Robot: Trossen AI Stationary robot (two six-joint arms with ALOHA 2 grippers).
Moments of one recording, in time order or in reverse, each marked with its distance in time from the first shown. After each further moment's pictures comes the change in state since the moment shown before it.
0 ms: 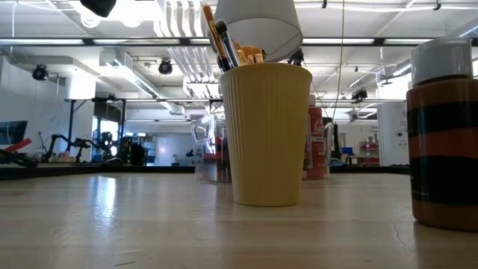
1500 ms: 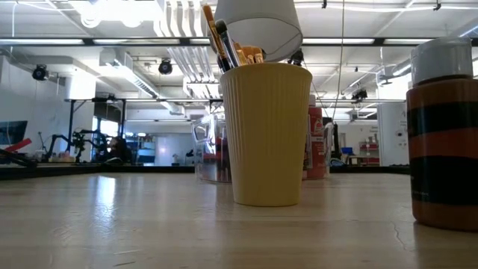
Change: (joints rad) left arm 0.000 0.194 -0.003 0.334 0.118 0.096; right arm -0.016 -0.386 0.011 -0.416 0.002 -0.181
